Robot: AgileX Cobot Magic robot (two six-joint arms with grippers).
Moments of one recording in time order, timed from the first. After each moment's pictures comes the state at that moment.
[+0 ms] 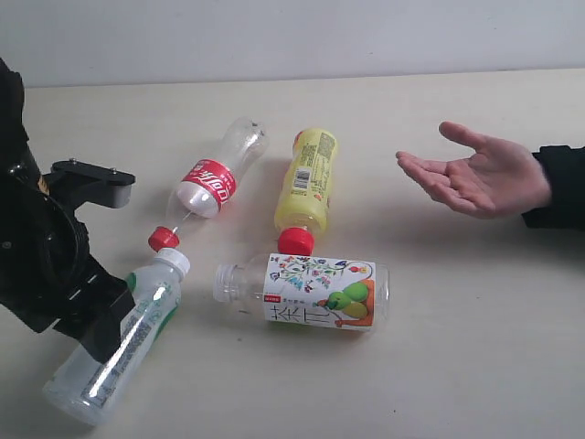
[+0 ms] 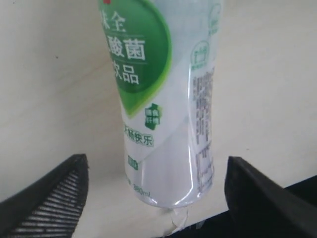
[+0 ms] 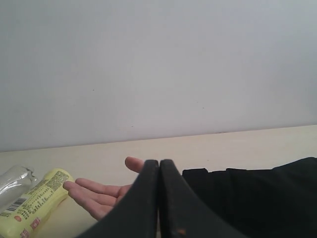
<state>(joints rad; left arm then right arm) -0.37 1.59 -0.89 -0.14 1.09 0.07 0.07 0.01 -0.01 -0.01 0.09 0.13</state>
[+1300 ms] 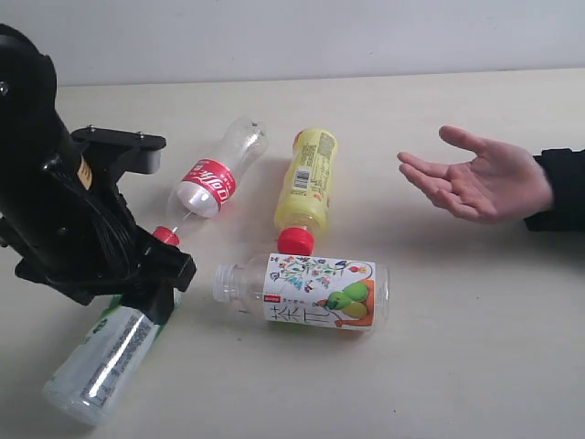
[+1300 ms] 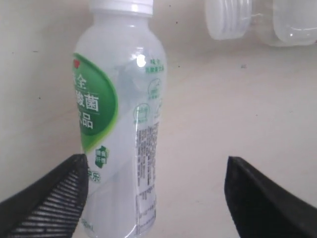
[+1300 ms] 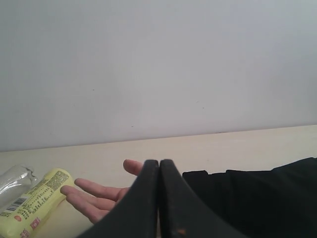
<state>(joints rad) -0.53 1.55 -0.94 -0.08 0.98 -0.27 0.07 0.01 -0.01 -0.01 0.09 0.13</state>
